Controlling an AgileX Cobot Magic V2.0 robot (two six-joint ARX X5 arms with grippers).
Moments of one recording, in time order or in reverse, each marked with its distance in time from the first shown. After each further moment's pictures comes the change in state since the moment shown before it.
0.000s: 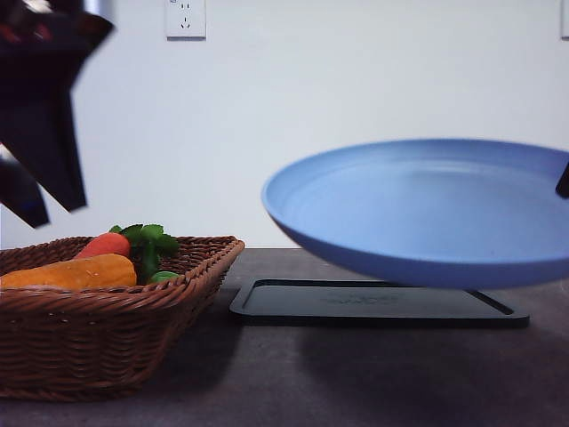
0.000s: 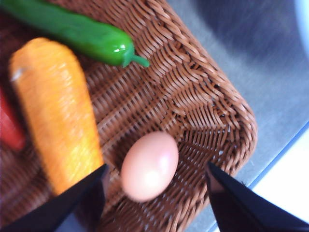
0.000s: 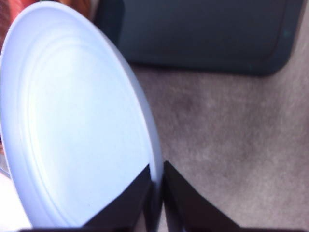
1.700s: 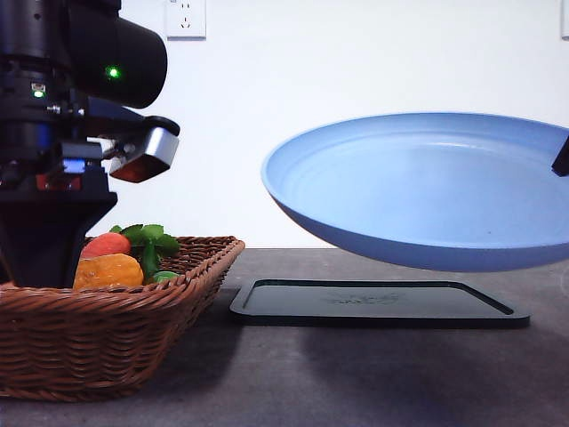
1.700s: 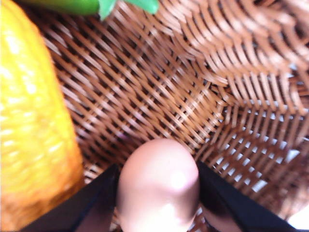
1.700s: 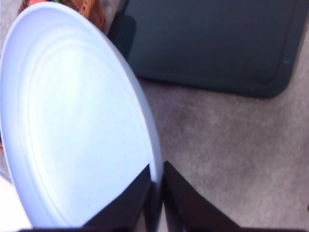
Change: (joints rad) left_arx -0.032 0.337 0.099 -0.100 -0.085 0.109; right_arx 0.000 -0.039 0.000 0.028 0.004 -0.026
